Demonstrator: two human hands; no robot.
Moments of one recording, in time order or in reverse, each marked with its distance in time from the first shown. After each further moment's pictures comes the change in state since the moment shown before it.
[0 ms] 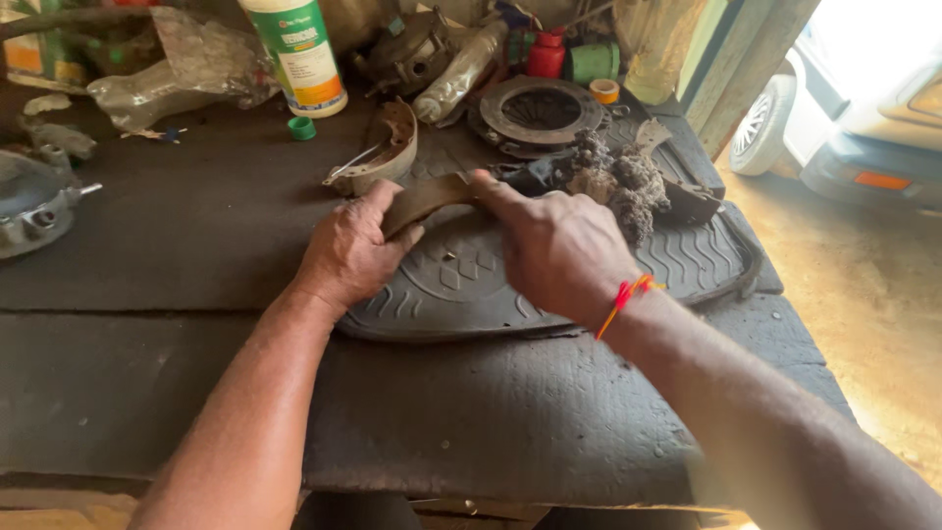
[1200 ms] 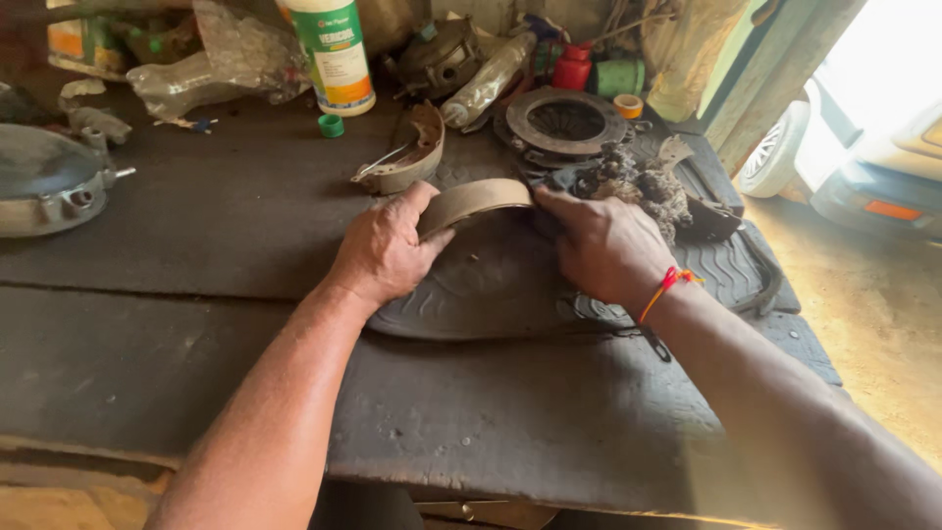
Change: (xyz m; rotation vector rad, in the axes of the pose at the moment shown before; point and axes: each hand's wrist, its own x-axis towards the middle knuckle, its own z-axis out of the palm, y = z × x) left_hand -0.002 0.002 0.003 0.089 0.047 0.030; right_hand 0.010 0.023 0.000 0.102 0.112 -0.026
